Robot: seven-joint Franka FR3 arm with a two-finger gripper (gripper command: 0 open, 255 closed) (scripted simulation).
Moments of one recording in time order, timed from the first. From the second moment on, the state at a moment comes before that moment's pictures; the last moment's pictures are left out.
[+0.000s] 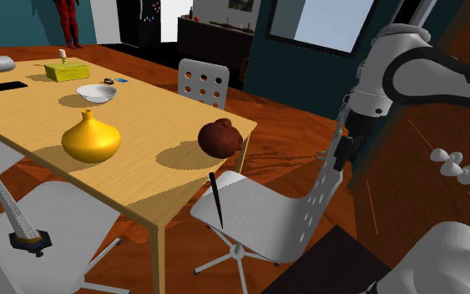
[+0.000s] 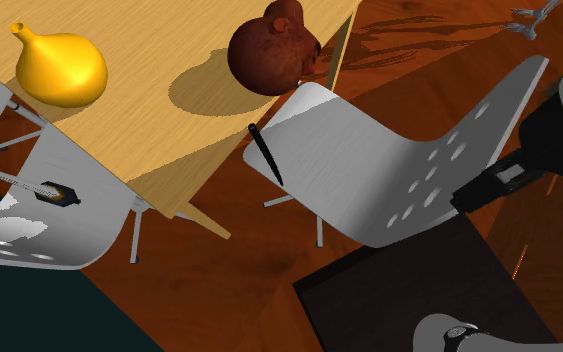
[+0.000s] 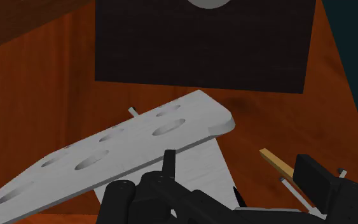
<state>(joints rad) 0.02 -0.74 -0.07 -2.42 -0.03 1.56 -0.05</state>
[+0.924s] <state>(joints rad) 0.10 -0.25 -0.02 -2.18 -0.01 1.74 -0.09</state>
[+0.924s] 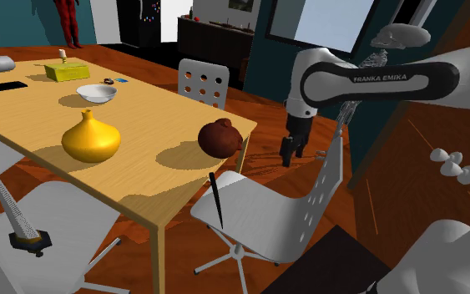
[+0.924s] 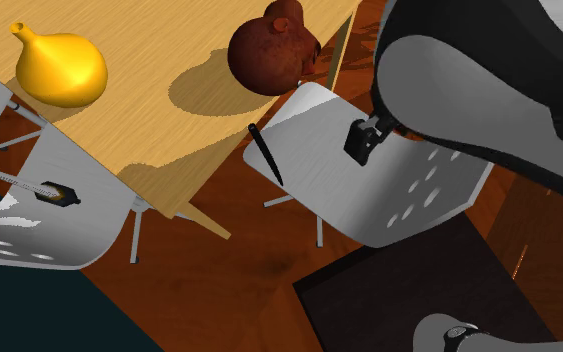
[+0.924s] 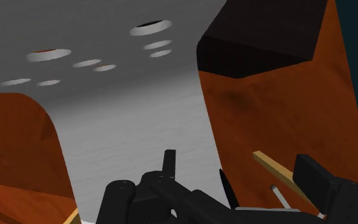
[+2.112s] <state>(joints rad) 0.20 0.52 0.06 -1.46 -0.06 1.68 -0.13</state>
